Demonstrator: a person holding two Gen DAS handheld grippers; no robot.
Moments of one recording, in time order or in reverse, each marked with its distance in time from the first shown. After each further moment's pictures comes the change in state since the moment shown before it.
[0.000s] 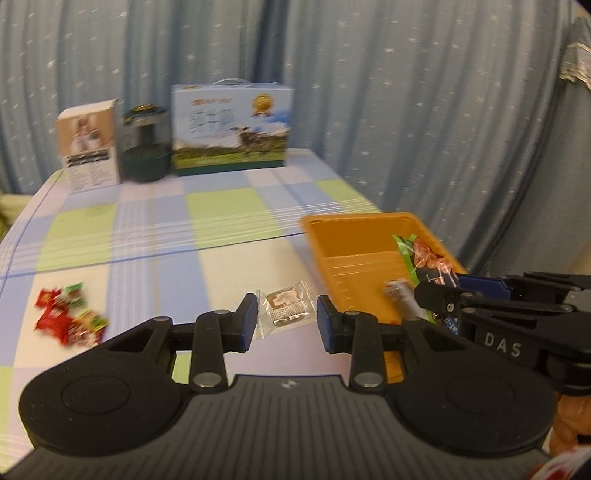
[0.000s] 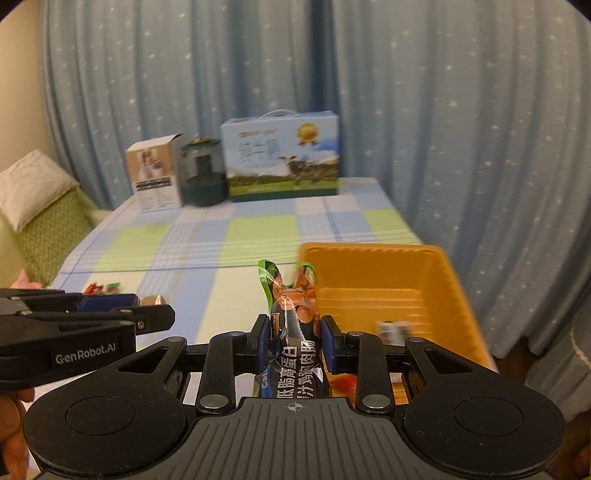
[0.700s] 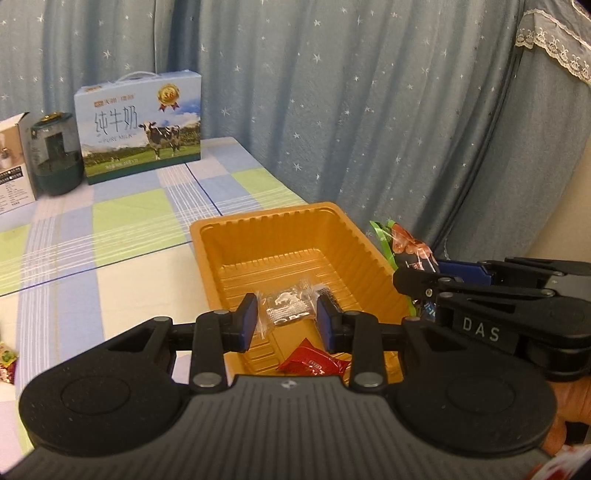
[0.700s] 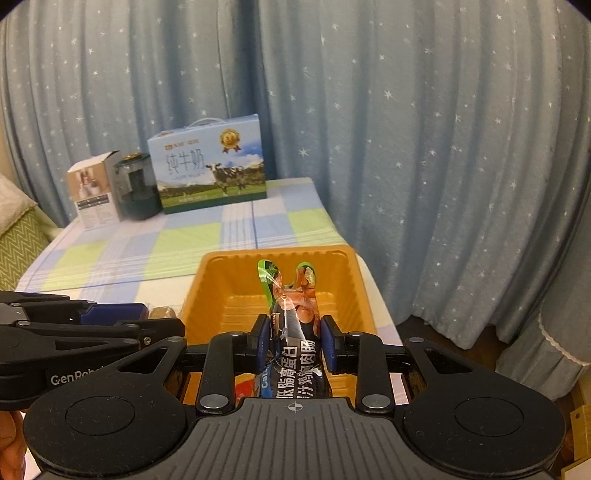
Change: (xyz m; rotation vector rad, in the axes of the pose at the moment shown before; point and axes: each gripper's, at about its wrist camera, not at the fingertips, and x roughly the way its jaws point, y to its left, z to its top) left arm 0.062 -0.080 0.018 0.084 0.058 -0.137; right arm 0.003 -0.091 0.006 0.068 0.007 -0.088
